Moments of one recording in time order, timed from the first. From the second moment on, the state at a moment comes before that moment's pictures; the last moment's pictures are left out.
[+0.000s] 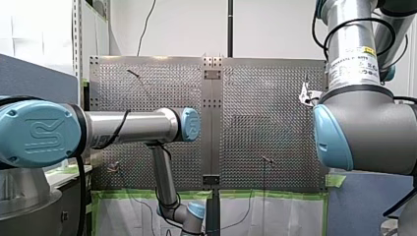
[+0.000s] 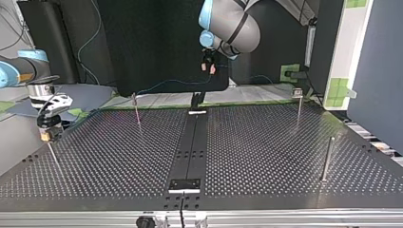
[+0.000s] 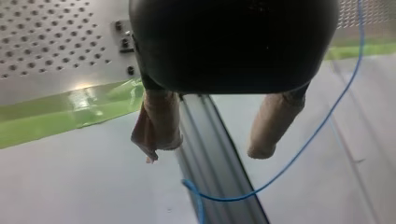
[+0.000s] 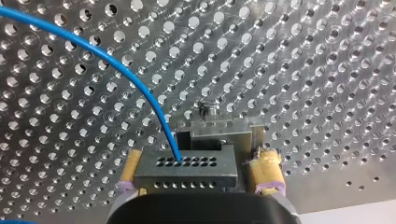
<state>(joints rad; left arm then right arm) -0.60 -3.13 -1.33 -2.24 -1.97 -2.90 1.52 -1.05 1.48 -0.46 1.20 1.77</state>
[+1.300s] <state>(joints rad) -0.61 -3.21 -1.22 -2.35 -2.13 -3.12 1.52 -1.05 1.48 -0.46 1.20 1.77</state>
